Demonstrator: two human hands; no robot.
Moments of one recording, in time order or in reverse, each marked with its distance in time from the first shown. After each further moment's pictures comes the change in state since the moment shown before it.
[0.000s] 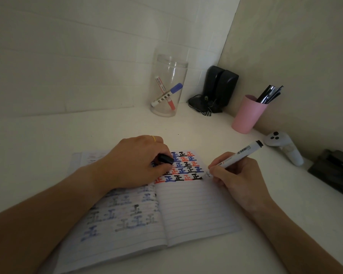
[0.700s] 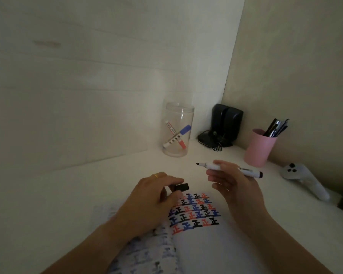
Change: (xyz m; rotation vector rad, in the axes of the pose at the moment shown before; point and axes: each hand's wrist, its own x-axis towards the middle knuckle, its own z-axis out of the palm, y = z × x) left_hand 0.003 -0.007 -0.004 -0.293 0.221 -0.147; right_hand 0.054 -0.021 0.030 0.682 0.128 0.124
